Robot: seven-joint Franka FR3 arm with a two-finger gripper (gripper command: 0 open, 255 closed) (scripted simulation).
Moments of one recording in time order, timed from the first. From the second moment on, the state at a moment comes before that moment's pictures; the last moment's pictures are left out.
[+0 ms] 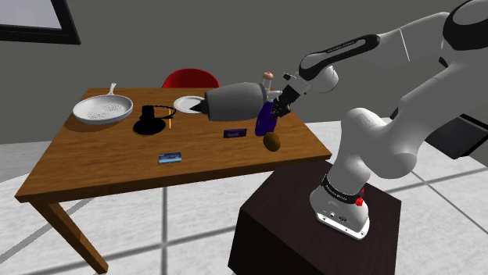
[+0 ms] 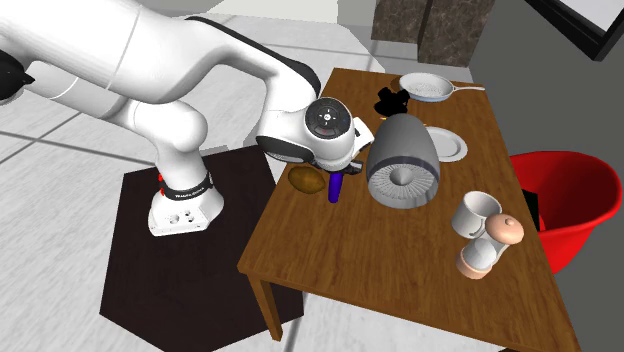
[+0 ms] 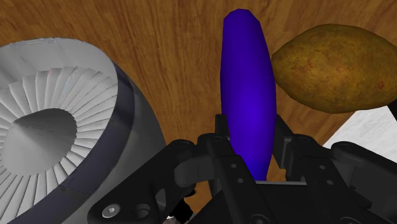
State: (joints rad) arm 0.68 -0.61 -1.34 -2.67 -0.04 2.51 -1.54
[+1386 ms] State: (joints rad) arm 0.52 -0.69 -1.12 -2.62 -0.06 2.33 -1.43
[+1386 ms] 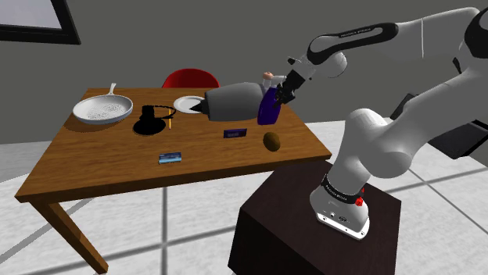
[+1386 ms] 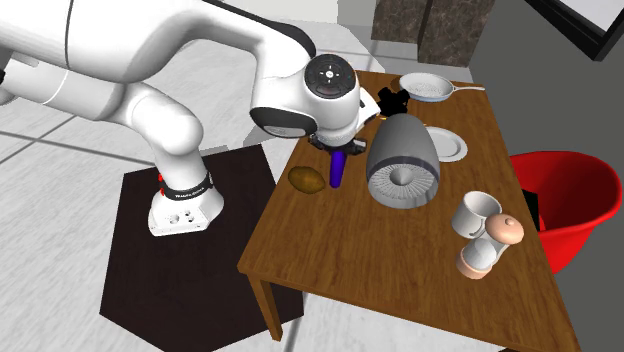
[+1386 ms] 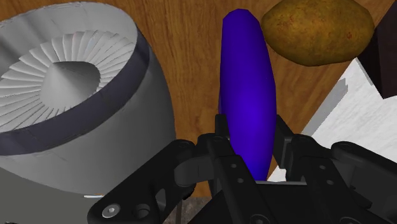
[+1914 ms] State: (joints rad) arm 0.47 -0.73 -1.03 -2.56 -0.06 2.23 -1.38
